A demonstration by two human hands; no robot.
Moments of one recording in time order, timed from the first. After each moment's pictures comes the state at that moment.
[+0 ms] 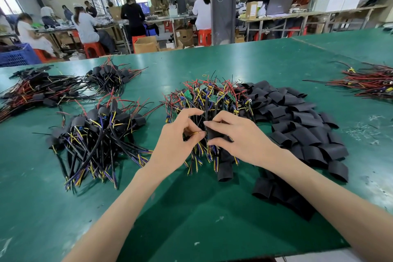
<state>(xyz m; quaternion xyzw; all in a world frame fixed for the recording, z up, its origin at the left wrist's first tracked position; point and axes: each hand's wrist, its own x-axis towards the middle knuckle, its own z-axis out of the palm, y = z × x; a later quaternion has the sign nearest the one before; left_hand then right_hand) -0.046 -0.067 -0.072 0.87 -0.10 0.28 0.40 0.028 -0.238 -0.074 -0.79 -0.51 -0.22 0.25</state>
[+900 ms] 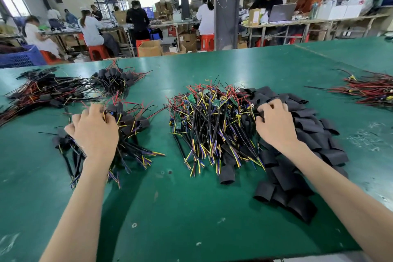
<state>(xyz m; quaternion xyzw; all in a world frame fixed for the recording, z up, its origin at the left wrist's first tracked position) -0.052 0.078 -0.070 0.82 0.36 0.45 0.06 0.098 -0.275 -0.089 -0.95 -0.14 -0.23 0.18</state>
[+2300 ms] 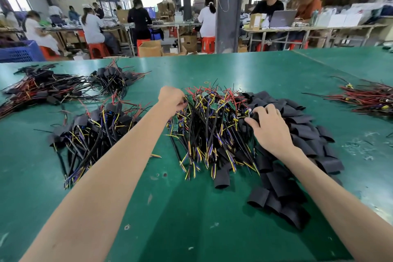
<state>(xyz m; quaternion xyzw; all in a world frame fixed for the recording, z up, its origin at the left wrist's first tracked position) 0.090 -0.016 -0.023 0.68 0.27 0.14 0.66 0.103 -0.276 -0.091 -0.94 -0.19 -0.23 0.16</state>
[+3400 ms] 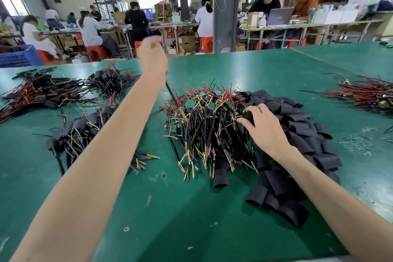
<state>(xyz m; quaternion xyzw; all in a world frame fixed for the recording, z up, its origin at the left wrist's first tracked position) 0.061 -0.028 0.065 0.66 0.17 0.39 0.62 0.095 -0.271 -0.086 -0.93 -0.22 -0.20 0.22</state>
